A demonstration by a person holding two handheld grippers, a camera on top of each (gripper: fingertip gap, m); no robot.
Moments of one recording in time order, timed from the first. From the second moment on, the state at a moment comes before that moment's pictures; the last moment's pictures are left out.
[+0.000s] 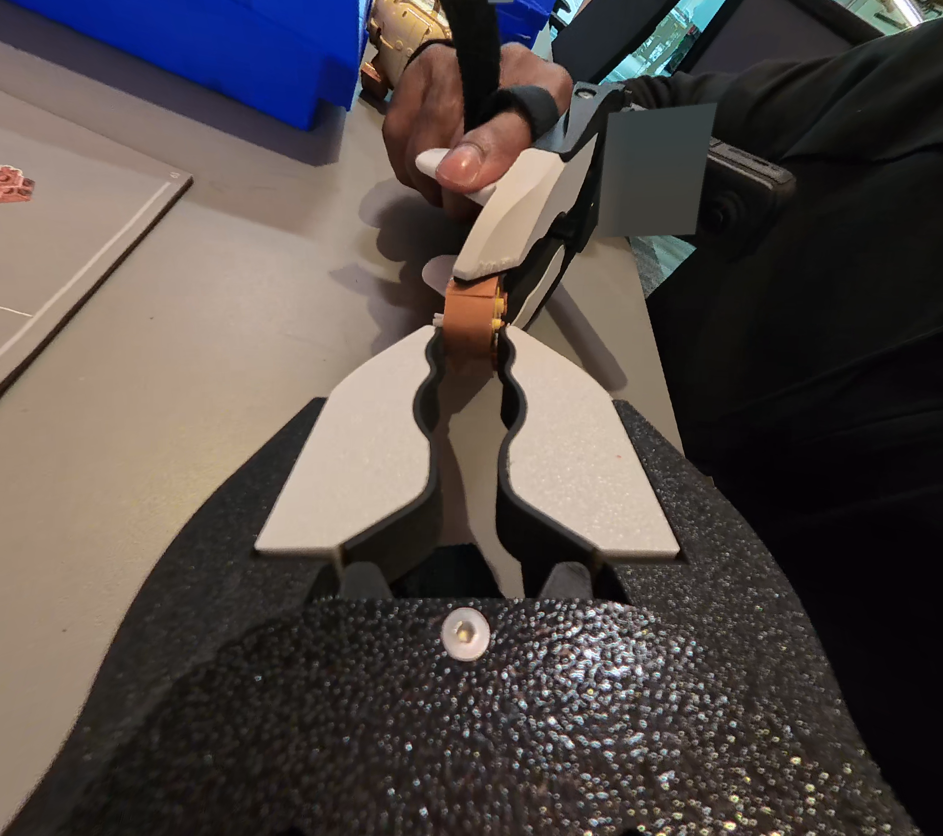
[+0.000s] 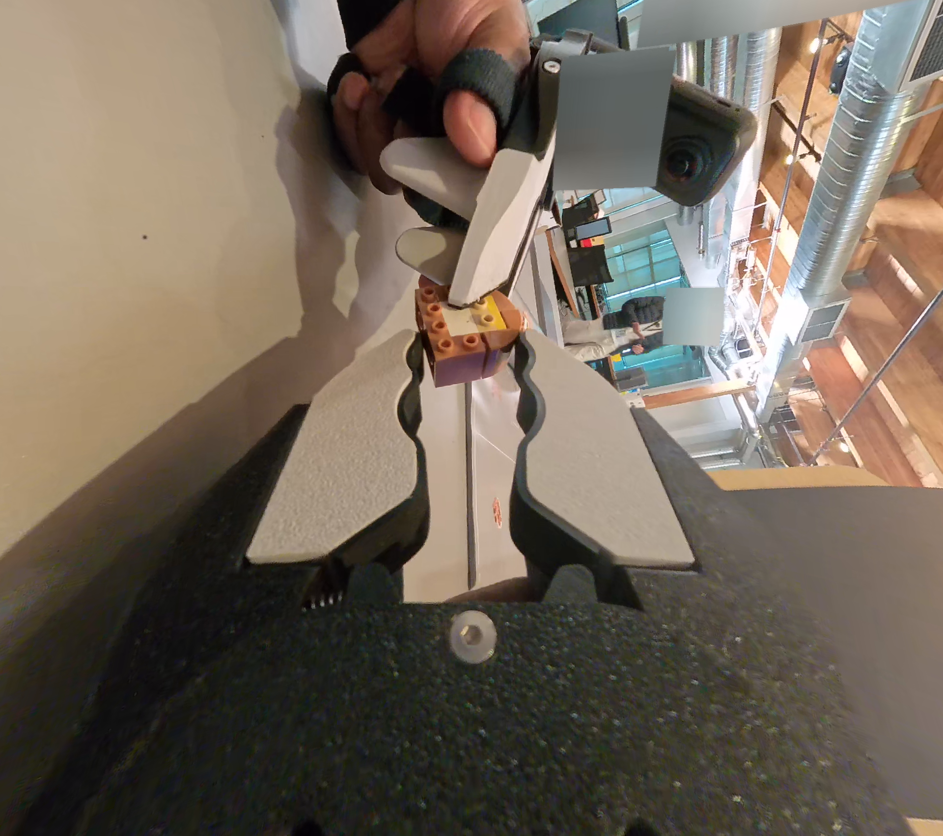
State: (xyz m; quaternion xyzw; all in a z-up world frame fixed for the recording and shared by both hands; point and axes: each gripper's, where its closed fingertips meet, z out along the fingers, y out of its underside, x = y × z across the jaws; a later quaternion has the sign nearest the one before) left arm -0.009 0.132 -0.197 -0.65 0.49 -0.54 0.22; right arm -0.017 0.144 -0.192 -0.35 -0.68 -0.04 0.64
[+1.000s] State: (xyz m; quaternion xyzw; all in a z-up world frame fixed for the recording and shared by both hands) left arm -0.008 0.128 -0.194 -0.64 0.48 -0.56 0.21; right arm -0.014 0.144 -0.187 -0.36 -0.68 -0.05 0.64
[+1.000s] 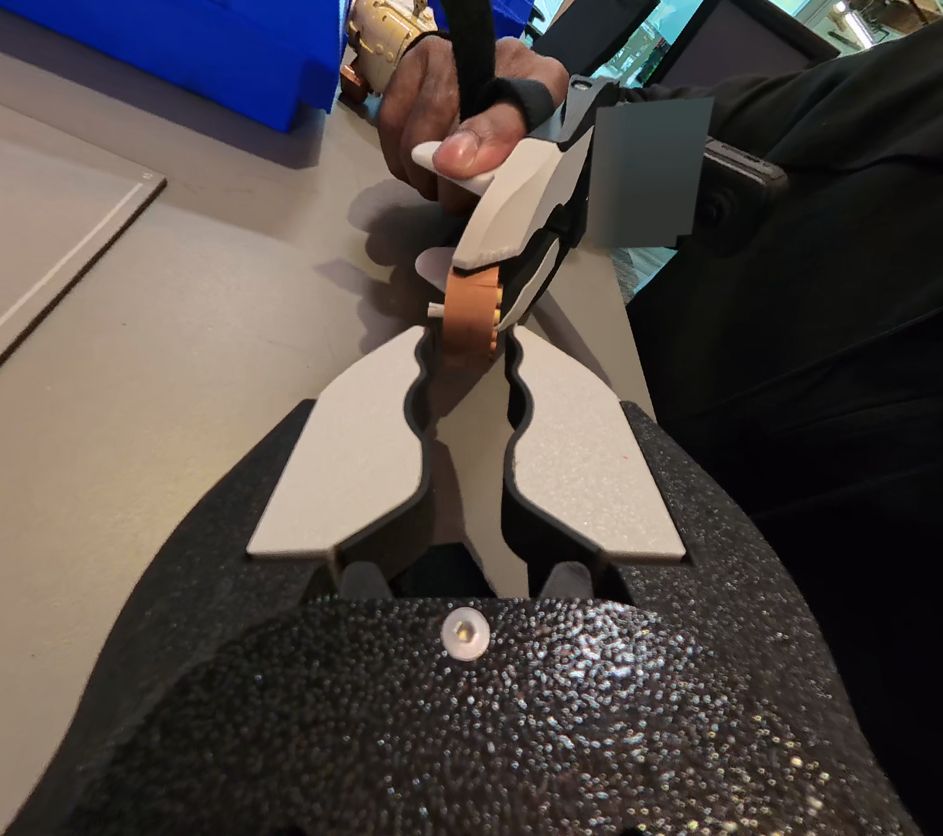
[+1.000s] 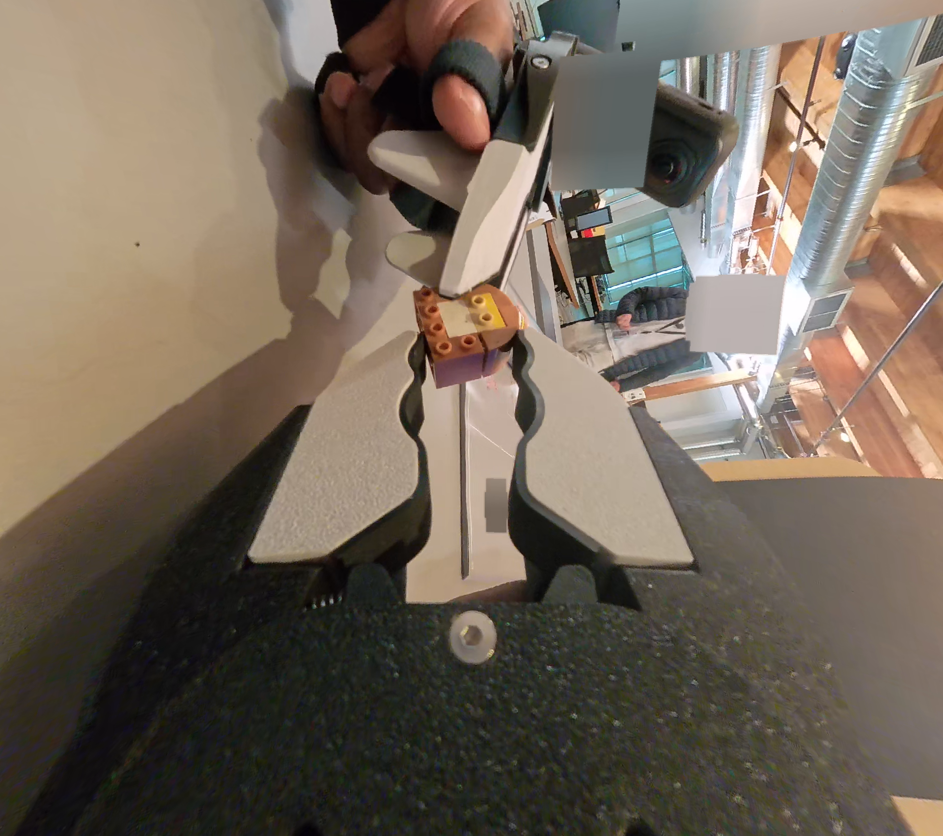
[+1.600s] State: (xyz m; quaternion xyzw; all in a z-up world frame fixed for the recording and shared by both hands) left arm -0.010 0.159 -0.189 -0.60 0.56 -0.39 0.41; right arm -0.004 0.156 -0.185 -0.57 -0.56 0.19 0.58
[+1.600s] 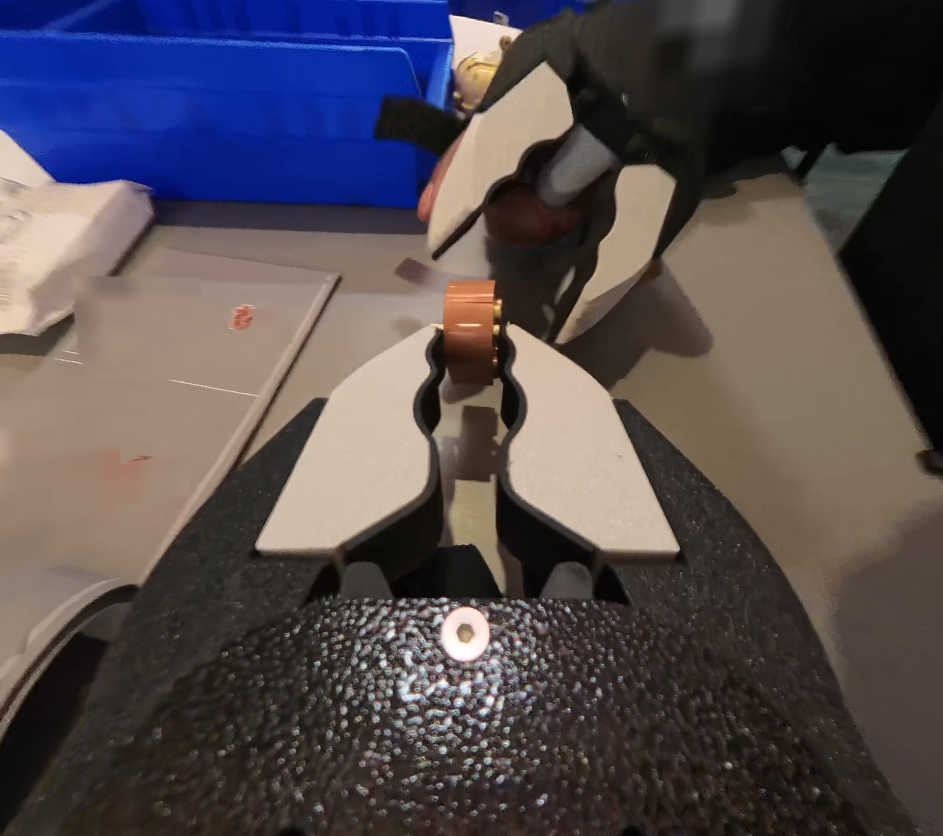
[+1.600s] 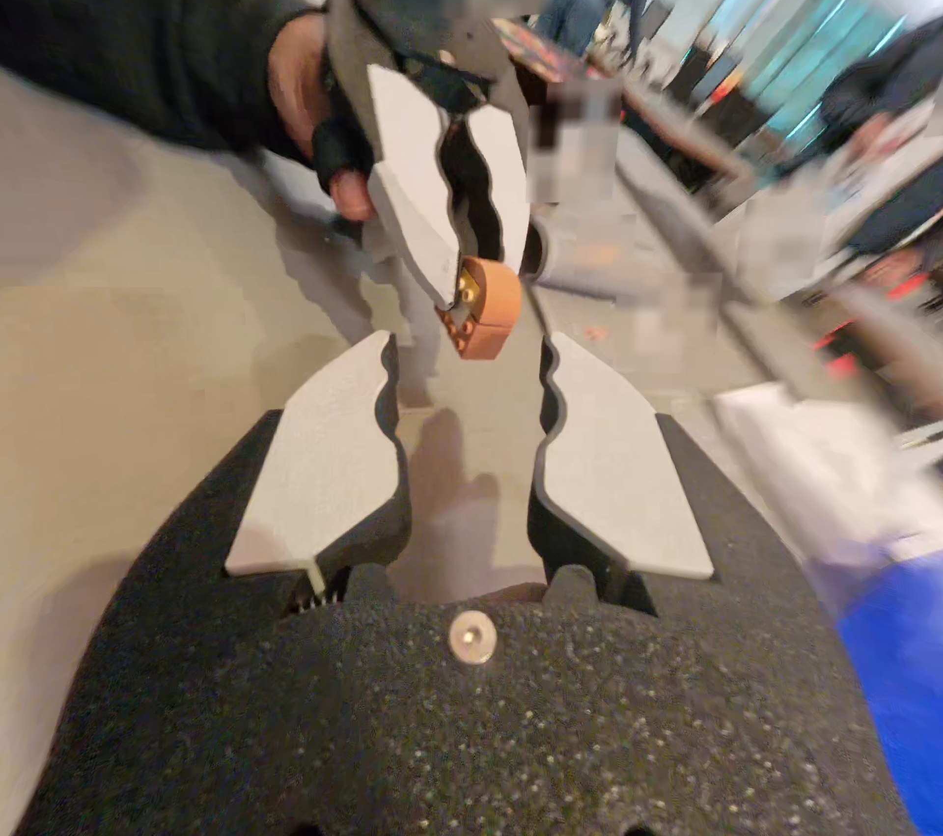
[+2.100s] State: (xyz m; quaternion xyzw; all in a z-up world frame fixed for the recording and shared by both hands) left arm -0.005 0.170 -0.184 -0.47 0.65 -0.11 0.59; right arm -0.007 0.163 -0.181 -0.73 -0.26 0.55 0.31
